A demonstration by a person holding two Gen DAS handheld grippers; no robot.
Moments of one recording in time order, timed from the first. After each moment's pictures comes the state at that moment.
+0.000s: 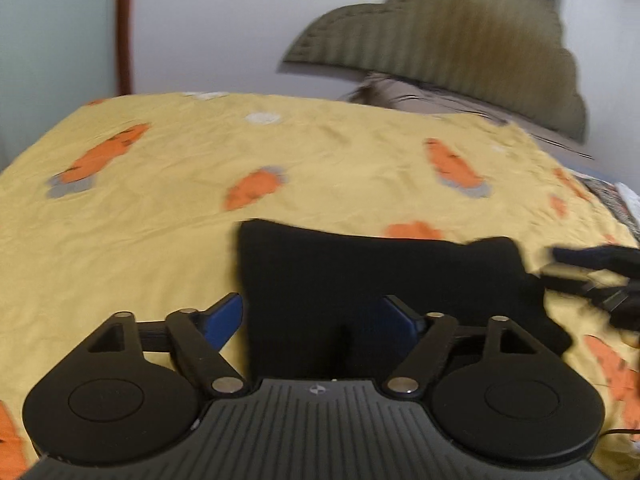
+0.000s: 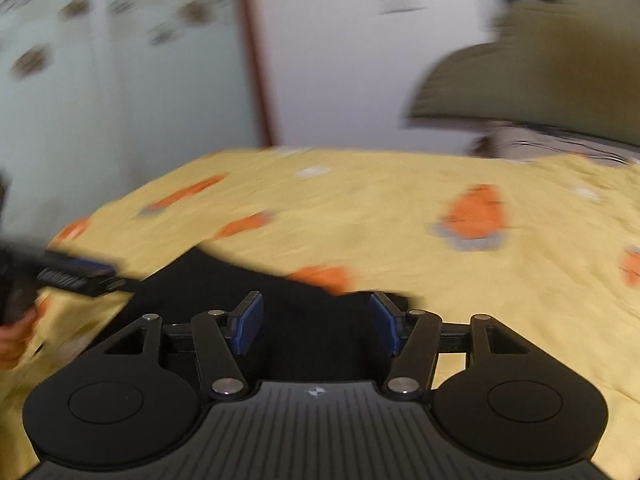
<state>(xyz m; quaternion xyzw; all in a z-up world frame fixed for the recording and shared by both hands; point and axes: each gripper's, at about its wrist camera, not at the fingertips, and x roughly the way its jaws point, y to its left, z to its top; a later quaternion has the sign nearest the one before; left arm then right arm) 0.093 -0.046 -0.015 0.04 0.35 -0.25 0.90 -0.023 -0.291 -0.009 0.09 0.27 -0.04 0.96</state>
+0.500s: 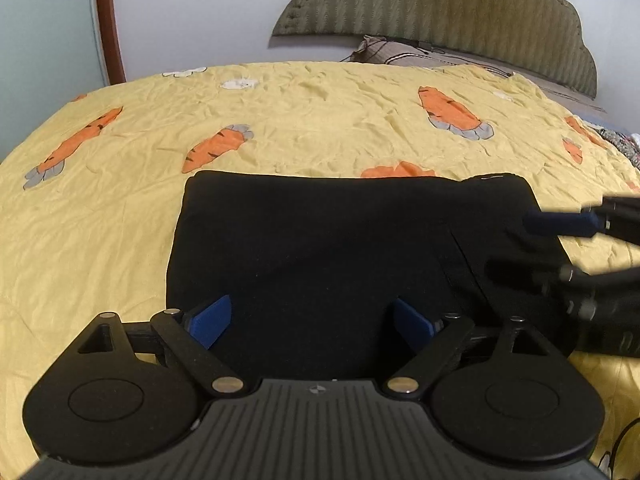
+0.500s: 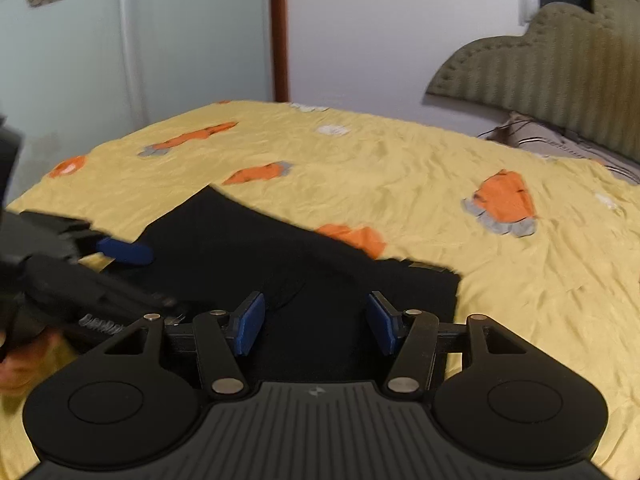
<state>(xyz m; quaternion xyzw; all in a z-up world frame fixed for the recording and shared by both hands) 0.084 -0.093 -0.062 0.09 0.37 -0.23 0.90 0.004 -0.264 -0.036 0.04 0.31 -0.06 0.95</state>
